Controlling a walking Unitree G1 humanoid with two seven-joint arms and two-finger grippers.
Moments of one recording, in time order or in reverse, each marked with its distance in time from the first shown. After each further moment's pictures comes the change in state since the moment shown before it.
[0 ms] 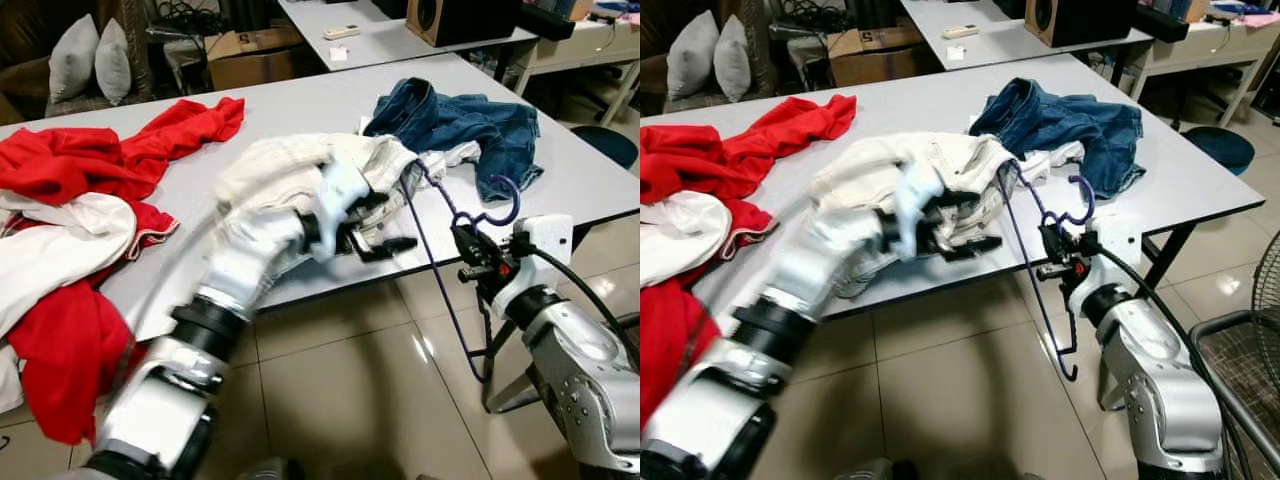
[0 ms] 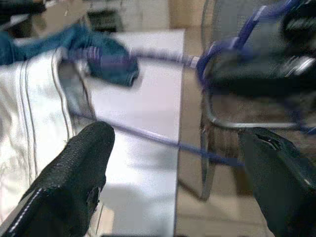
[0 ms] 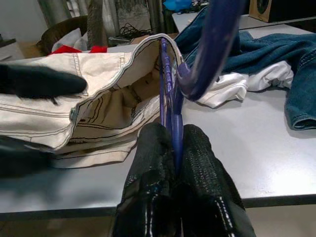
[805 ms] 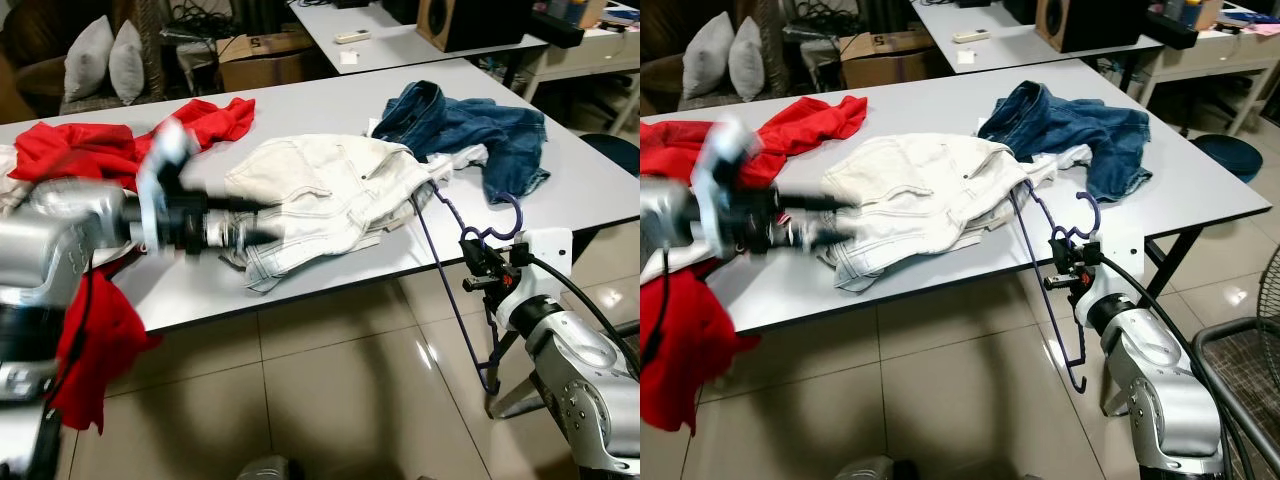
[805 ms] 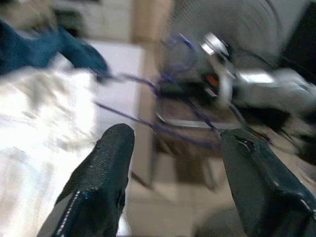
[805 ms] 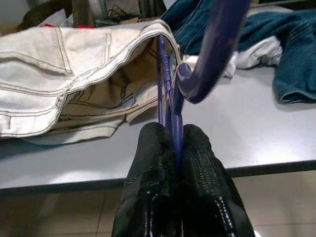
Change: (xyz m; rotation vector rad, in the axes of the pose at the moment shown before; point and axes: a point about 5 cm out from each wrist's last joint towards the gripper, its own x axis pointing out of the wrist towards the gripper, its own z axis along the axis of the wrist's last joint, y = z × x) left arm -0.164 0.043 0.045 -0.185 -0.055 -0.199; right arm -0.002 -0.009 -0.015 -0.009 0.066 -0.068
